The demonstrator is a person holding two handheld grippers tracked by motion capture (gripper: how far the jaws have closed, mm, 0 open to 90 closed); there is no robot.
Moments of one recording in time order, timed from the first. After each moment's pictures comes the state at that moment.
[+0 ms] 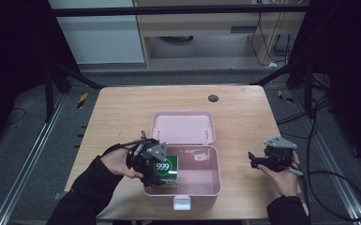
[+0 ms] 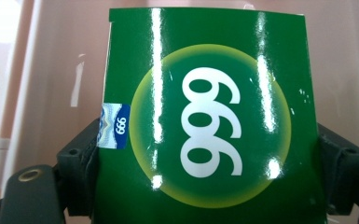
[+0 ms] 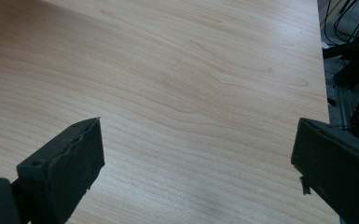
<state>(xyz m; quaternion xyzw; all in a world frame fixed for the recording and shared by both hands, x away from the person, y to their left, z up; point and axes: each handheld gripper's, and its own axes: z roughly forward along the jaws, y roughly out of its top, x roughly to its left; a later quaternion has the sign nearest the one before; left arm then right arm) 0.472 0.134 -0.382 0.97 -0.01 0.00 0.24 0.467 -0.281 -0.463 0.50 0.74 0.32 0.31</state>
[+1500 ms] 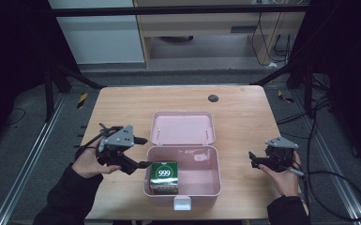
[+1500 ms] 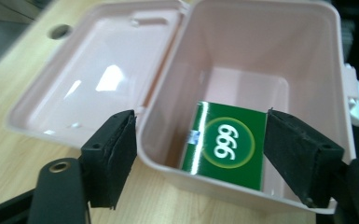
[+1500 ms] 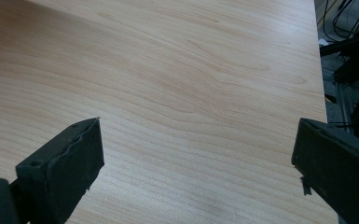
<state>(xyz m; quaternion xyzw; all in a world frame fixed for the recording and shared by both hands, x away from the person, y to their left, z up) 0.458 0.213 -0.334 0.90 0.11 0.11 0.41 0.466 -0.282 -0.461 0.51 0.74 0.32 0.31</state>
